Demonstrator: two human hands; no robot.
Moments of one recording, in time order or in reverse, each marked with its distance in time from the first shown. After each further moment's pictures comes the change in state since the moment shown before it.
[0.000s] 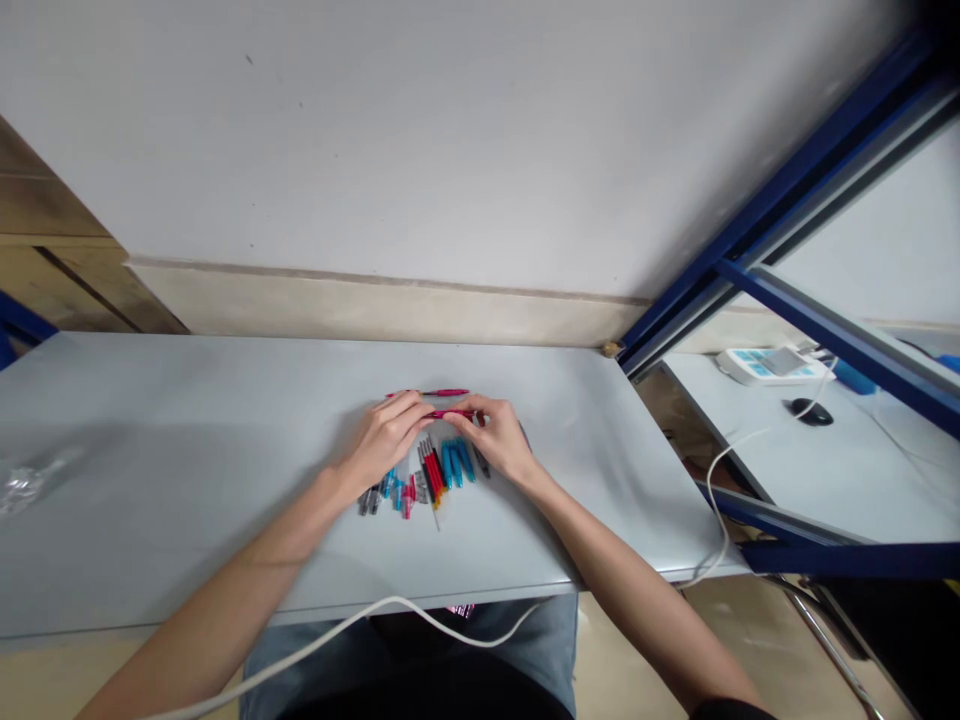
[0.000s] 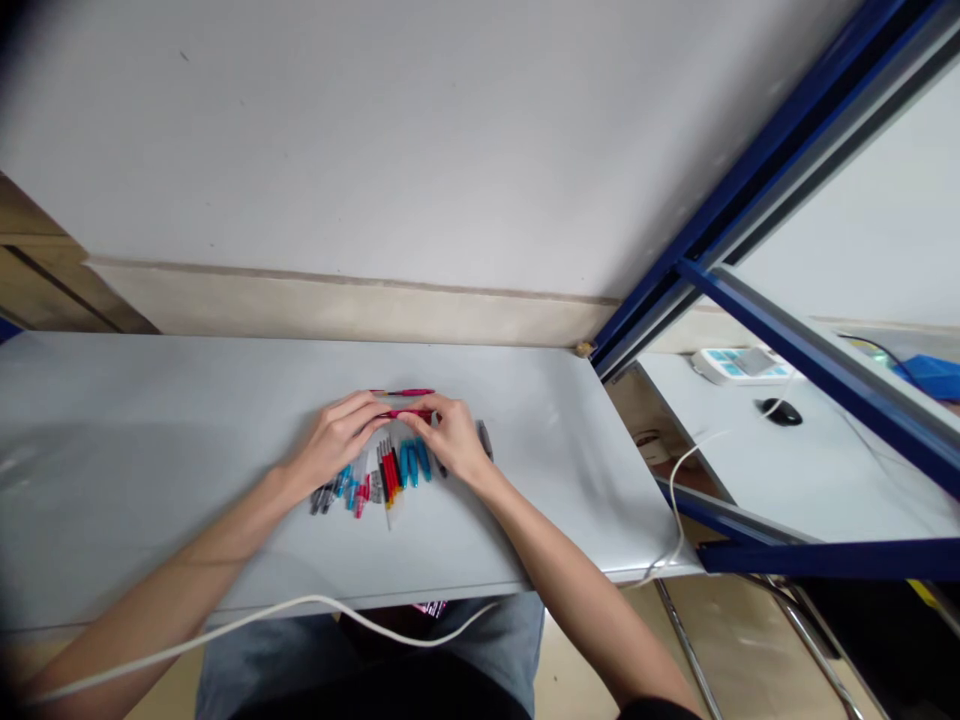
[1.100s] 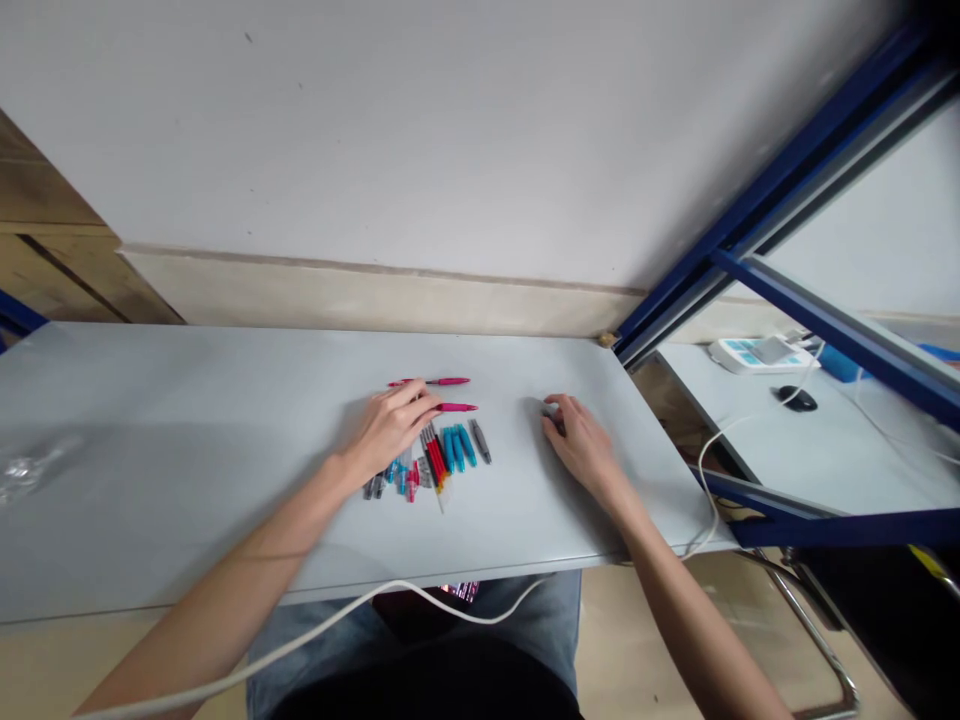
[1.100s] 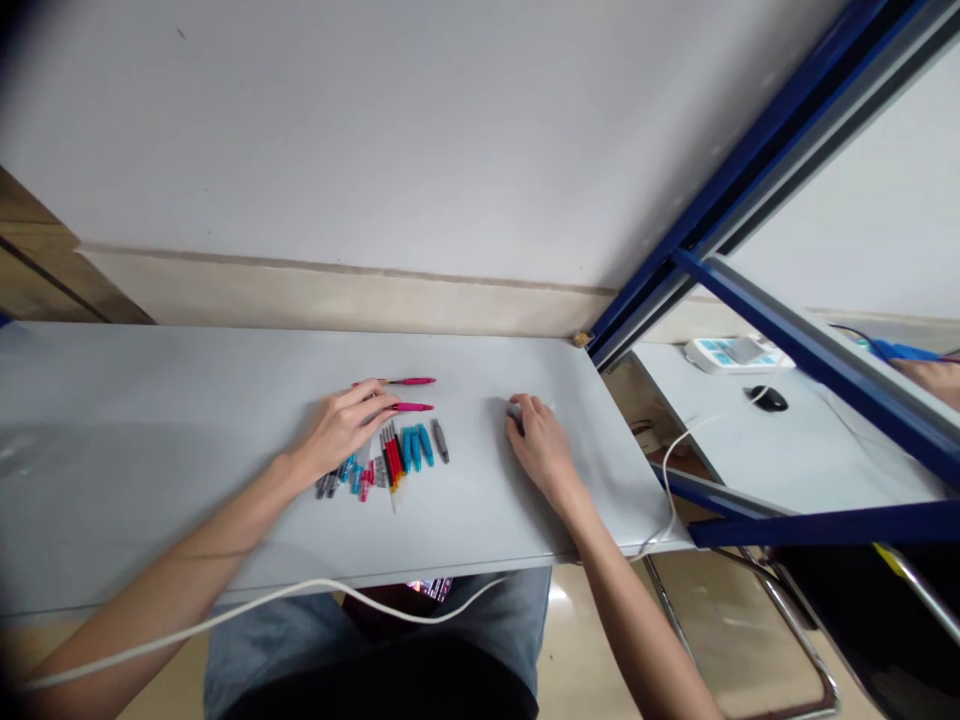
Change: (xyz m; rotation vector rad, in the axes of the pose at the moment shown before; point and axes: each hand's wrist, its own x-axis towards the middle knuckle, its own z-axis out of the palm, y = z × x) left_hand 0.000 0.005 -0.002 0.121 -0.043 0.016; right_hand -0.066 0.028 -0.101 -0.801 0.093 0.266
